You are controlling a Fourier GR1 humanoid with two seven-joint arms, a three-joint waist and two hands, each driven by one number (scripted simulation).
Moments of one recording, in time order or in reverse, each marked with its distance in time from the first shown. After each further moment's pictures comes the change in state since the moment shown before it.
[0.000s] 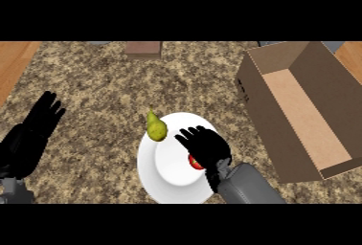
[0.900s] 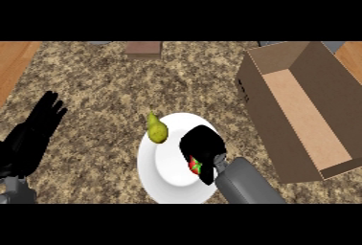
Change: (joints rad) left arm -0.012 -0.026 0.020 0.008 -0.022 -0.025 0.001; right arm -0.055 0.010 0.001 0.137 0.030 -0.168 -0.140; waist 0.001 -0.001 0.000
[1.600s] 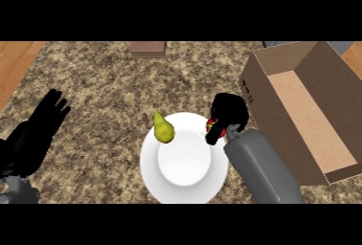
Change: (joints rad) left arm -0.006 -0.012 -0.016 -0.033 -0.004 0.001 0.030; right arm -0.151 0.004 -0.265 0.137 -0.107 -0.233 0.588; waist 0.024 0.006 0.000
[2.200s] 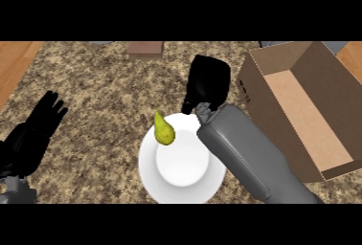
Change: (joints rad) left arm 0.003 0.005 0.022 0.033 -0.002 -0.008 -0.027; right arm -0.287 -0.002 0.151 -0.120 0.003 -0.109 0.378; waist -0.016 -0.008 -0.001
